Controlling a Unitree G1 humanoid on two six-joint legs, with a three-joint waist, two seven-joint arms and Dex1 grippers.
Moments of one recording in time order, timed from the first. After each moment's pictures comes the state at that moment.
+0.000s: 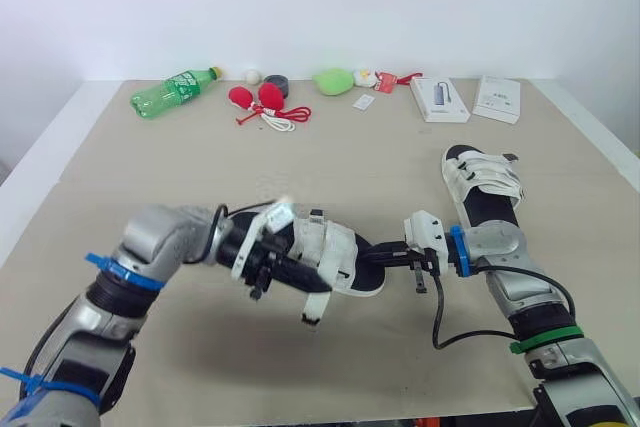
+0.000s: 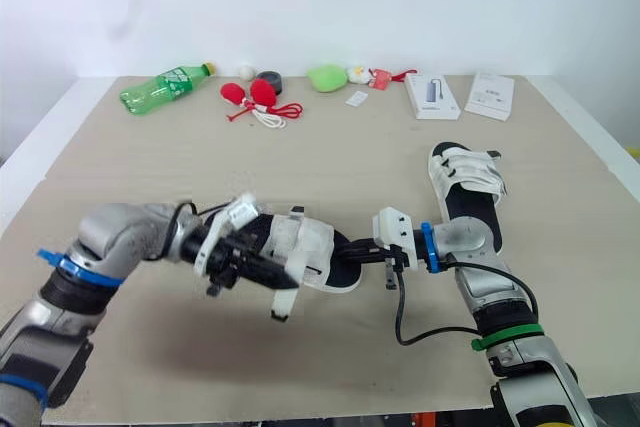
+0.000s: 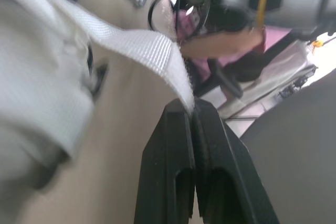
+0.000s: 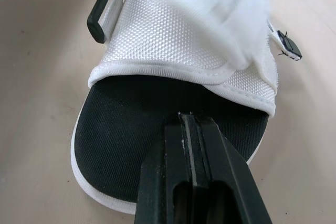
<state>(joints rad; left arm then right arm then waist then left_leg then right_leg) -0.79 0.54 -0.25 0.03 -0.79 1.23 -1.24 -0.48 -0.61 0.19 0.32 0.23 -0.15 1.37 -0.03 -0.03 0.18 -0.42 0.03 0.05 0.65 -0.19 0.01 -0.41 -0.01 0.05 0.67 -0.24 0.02</state>
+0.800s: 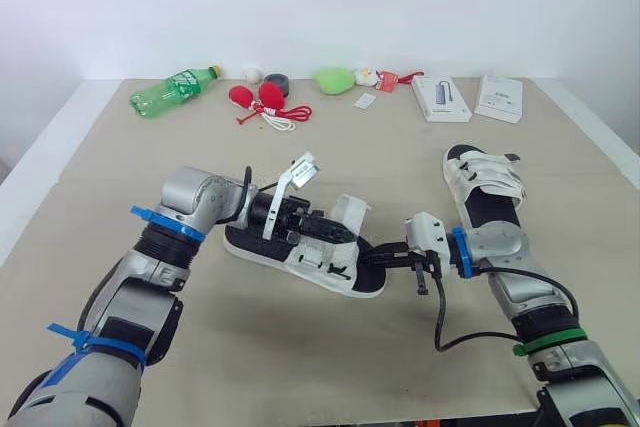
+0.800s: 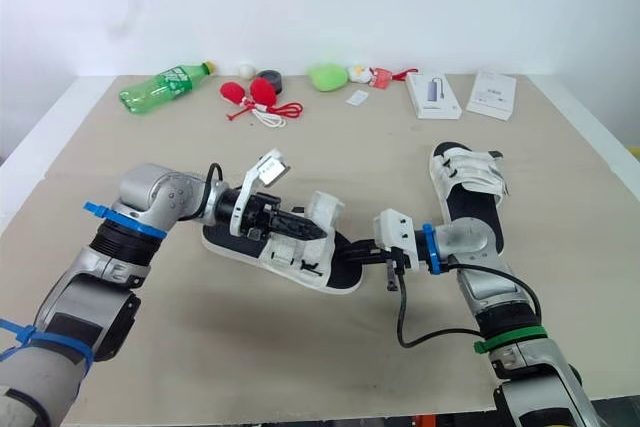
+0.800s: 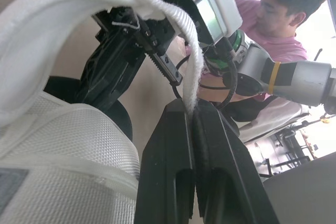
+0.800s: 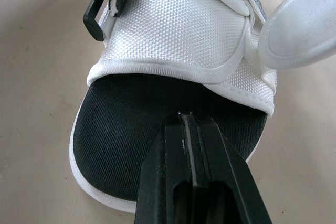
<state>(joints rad) -0.94 0.38 -0.26 0.29 -0.72 1.27 -1.18 -0.47 -0.63 0.19 0.30 0.23 -0.16 1.35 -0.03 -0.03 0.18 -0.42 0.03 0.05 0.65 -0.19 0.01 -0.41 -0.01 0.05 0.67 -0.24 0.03</state>
